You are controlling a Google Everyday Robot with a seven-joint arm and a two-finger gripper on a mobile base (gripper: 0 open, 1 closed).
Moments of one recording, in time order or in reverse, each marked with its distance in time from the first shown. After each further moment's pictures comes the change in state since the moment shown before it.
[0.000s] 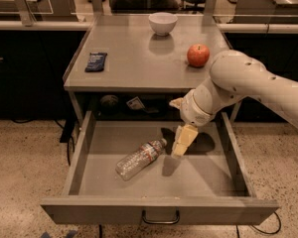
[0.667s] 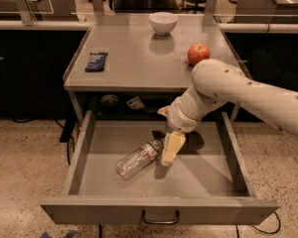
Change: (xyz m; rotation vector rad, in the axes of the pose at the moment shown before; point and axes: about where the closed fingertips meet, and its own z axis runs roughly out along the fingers) arm -0.007 0.010 0.036 -0.058 0.012 -0.024
